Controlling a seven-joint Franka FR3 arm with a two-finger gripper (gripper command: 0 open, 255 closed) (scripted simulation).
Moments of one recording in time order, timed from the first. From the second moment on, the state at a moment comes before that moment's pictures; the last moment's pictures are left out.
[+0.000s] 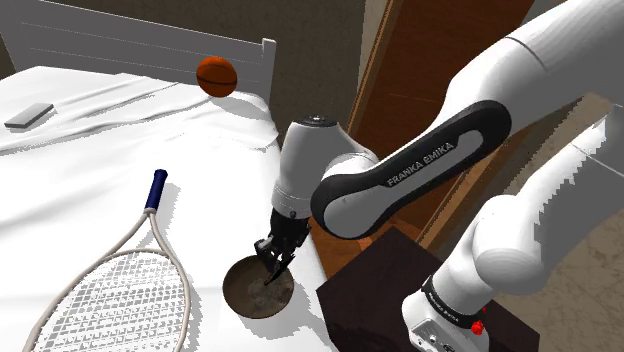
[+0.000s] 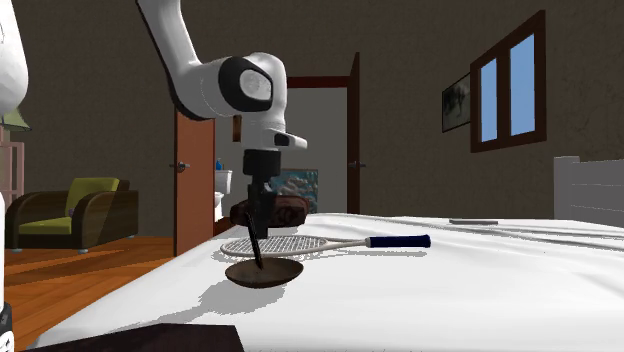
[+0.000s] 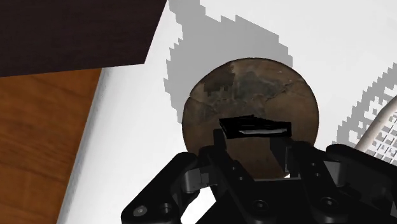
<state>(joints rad) 0.16 -0.14 0.58 -2.62 0.24 2.52 0.56</state>
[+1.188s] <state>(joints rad) 0.19 -0.10 0.65 -2.70 -0.18 2.78 1.01</state>
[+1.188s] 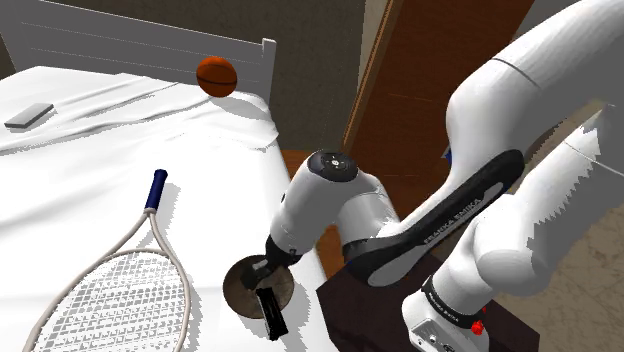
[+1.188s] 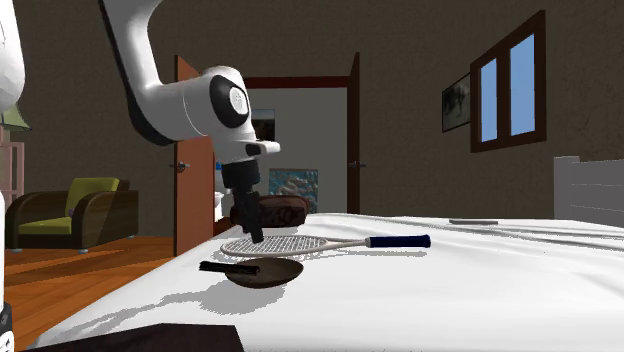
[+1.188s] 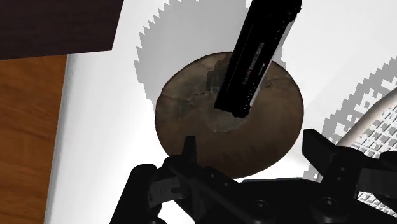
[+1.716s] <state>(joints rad) 0.06 -0.46 1.04 -2.86 -0.46 2.88 1.54</state>
